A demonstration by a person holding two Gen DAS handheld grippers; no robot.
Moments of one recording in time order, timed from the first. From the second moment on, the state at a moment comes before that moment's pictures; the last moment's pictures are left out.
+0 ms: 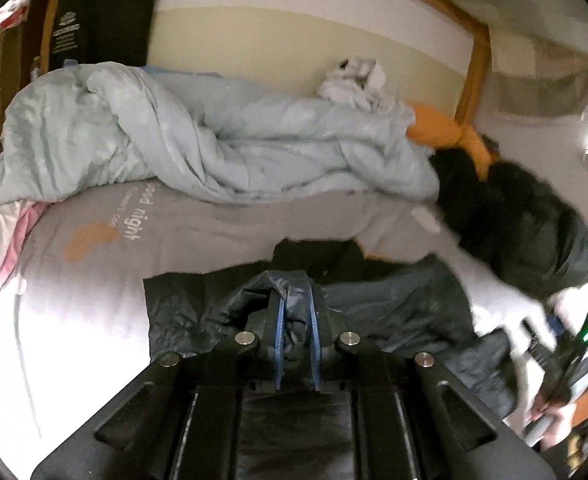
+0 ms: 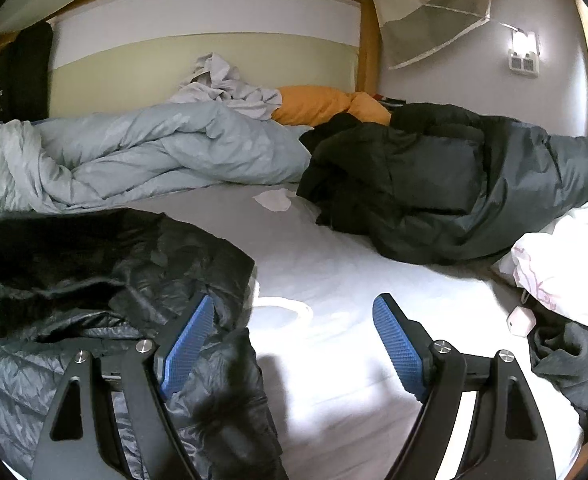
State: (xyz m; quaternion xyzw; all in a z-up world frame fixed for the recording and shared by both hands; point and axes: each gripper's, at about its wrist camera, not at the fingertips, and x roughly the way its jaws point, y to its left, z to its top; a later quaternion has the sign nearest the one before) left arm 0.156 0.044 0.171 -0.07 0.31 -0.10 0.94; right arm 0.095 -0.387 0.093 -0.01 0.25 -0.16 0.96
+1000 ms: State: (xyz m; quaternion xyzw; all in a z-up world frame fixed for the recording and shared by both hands) left arm 0.279 0.089 0.011 -0.05 0.48 0.01 0.87; right arm 0.136 -0.382 0.075 0.04 0.29 -0.08 0.95
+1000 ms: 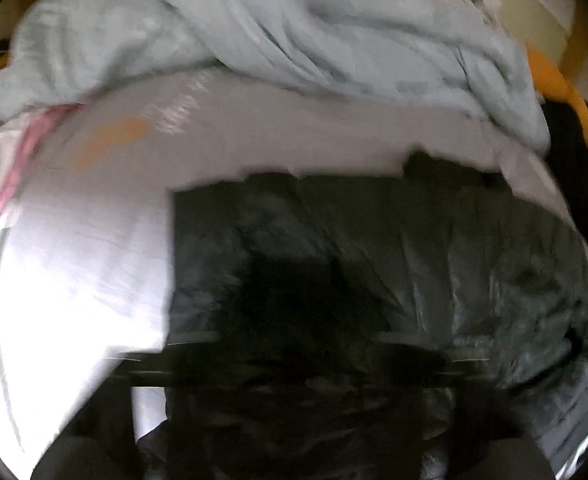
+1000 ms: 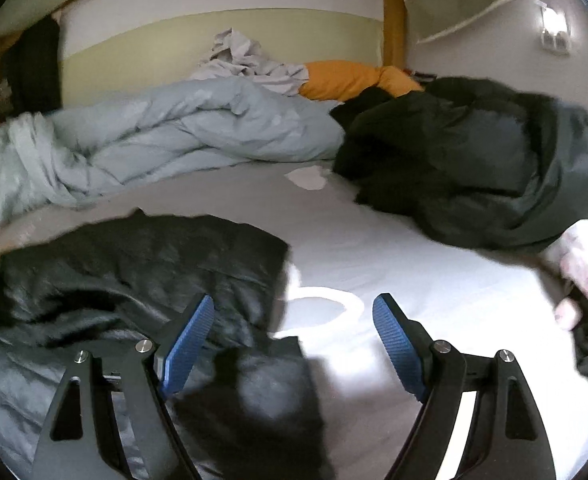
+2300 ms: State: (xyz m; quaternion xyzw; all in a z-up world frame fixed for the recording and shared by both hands) left arm 0.270 0.157 -0.049 0.03 0.48 0.14 0.87; right arm 0.203 -0.377 0.004 -0.01 0.46 -0.06 0.89
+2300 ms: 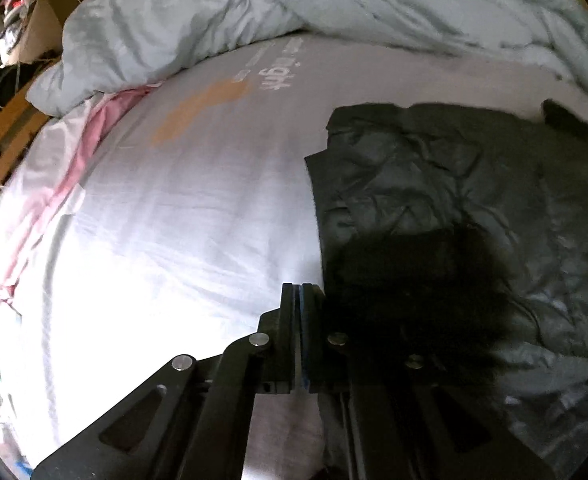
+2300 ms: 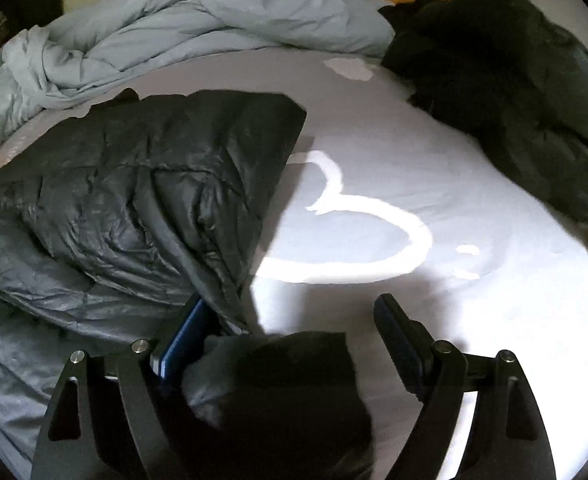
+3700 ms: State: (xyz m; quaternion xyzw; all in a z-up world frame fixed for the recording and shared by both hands) left arm 0.106 0.148 0.031 -0.13 0.32 -0.06 0.94; right arm 0.094 -0.396 0.050 0.12 0.34 0.02 0.93
